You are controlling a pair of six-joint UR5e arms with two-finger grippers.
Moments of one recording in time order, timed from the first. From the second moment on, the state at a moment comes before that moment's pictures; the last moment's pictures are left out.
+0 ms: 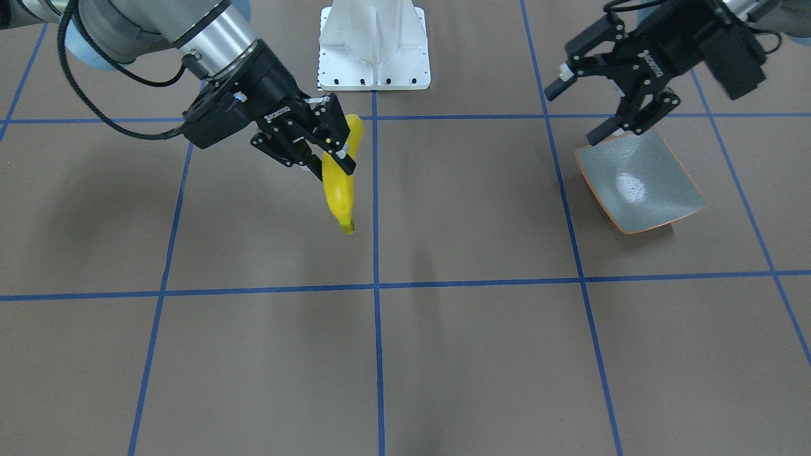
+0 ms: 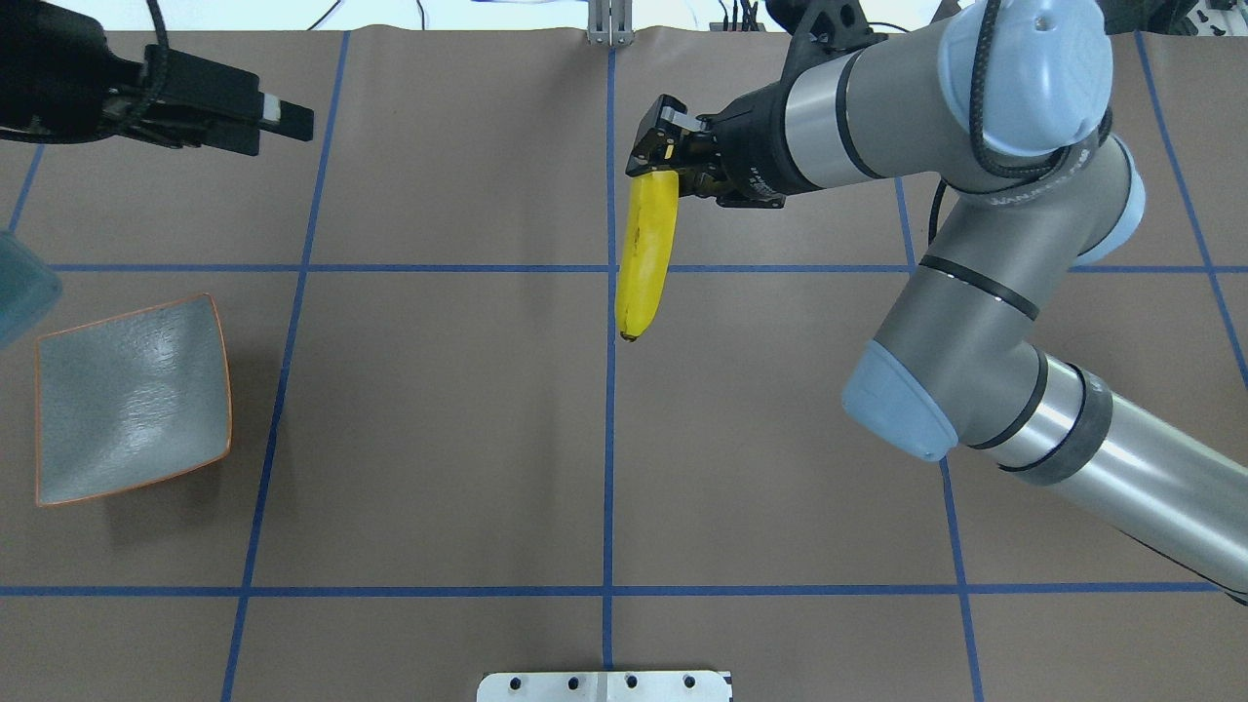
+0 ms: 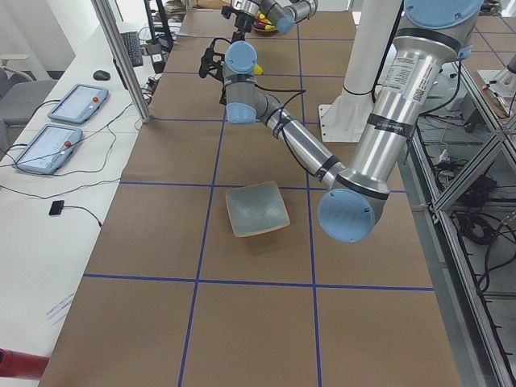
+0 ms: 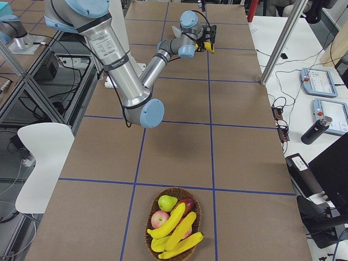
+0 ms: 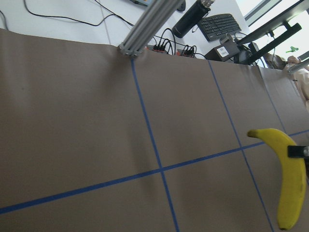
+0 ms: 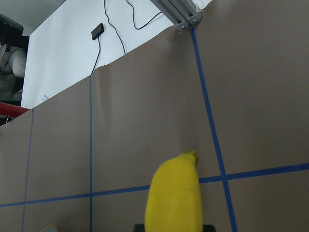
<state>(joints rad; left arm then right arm) -1.04 -1.96 -1.94 -2.37 -2.39 -1.21 0.72 -0.94 1.85 -1.06 1.93 1.55</state>
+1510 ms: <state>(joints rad) -0.76 -2.03 -1.95 -2.44 -2.34 -1.23 0.63 -0.86 1.86 -0.94 1.88 1.68</state>
